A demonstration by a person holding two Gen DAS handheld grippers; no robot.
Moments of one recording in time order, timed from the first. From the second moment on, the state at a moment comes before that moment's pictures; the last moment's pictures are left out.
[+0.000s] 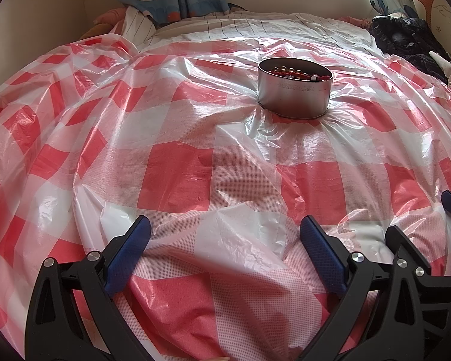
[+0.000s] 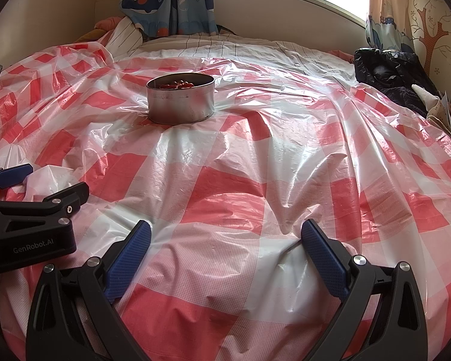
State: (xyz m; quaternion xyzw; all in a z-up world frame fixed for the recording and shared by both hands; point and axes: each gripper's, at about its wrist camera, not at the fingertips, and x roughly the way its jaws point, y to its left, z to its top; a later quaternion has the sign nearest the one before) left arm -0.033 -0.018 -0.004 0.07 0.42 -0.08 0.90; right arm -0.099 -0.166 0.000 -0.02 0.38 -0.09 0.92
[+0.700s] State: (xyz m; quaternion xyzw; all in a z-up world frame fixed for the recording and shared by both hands) left arm -0.033 -0.018 -0.004 0.08 0.42 -0.08 0.90; right arm -0.099 -0.166 0.000 -0.02 0.38 -0.09 0.92
